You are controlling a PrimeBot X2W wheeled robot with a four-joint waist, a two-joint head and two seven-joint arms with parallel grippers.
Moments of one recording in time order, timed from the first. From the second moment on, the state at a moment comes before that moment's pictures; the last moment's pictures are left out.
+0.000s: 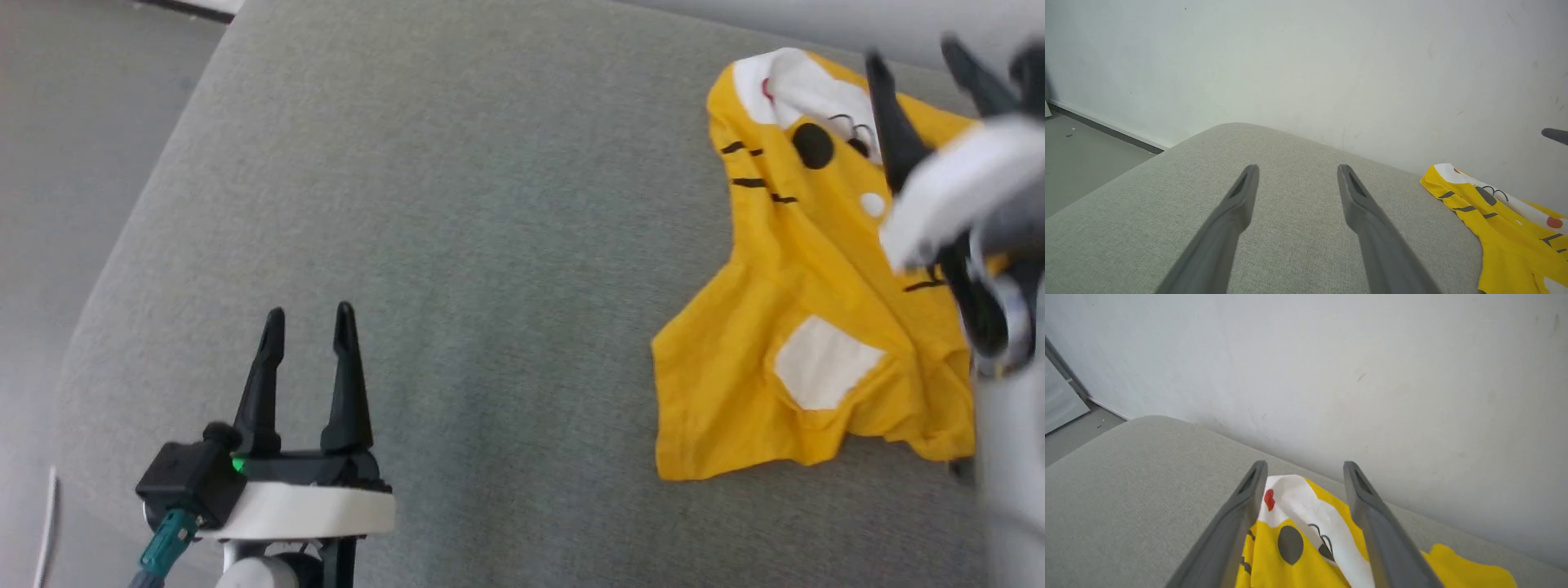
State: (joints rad) left arm -0.01 0.05 -0.10 -0.15 -0.31 0.04 -0.26; right arm -0.63 -0.16 -0.04 0.13 0.14 0.13 0.34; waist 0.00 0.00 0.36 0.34
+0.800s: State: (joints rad) left arm 0.07 0.06 -0.24 -0.16 -0.15 -0.05 -0.01; right arm 0.13 -0.05 -0.41 -0.22 0.32 0.13 0.00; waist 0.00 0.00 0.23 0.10
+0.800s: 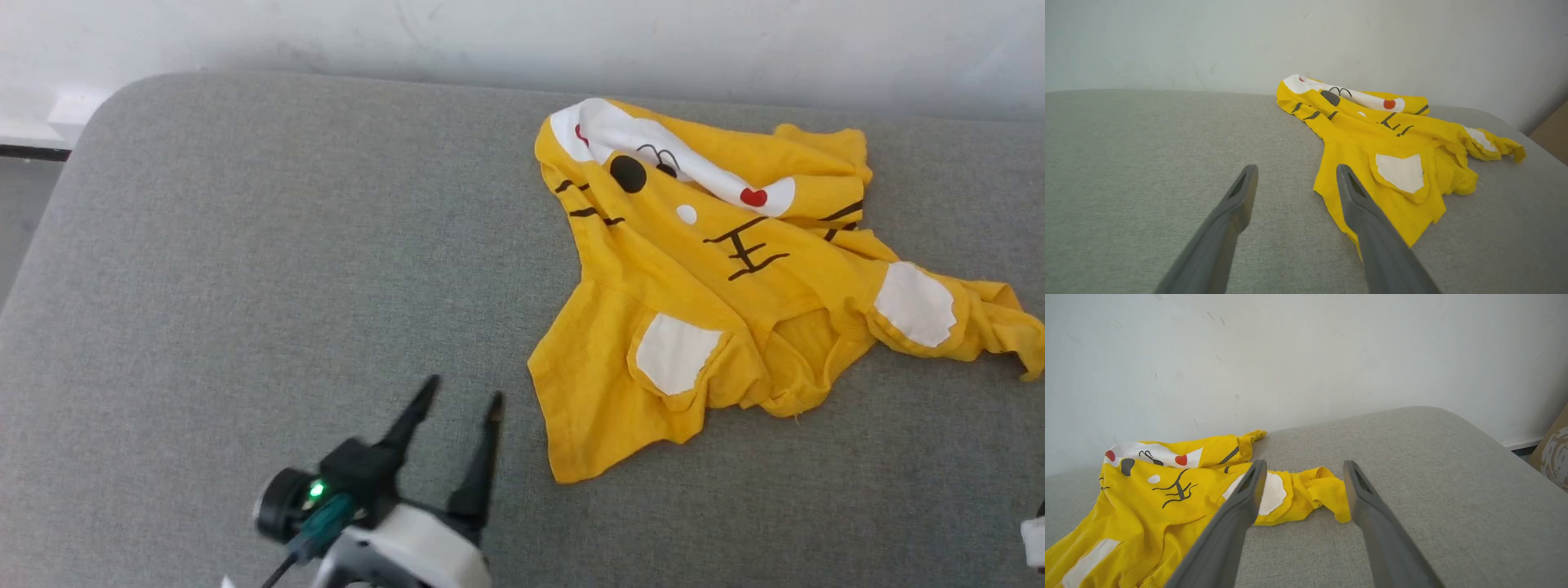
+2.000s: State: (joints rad) left arm -0.16 0.05 -0.49 0.07 -0.39 0.01 0.39; right arm 0.04 -0.05 -0.35 -0.14 0.34 0.13 -0.01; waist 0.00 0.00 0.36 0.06
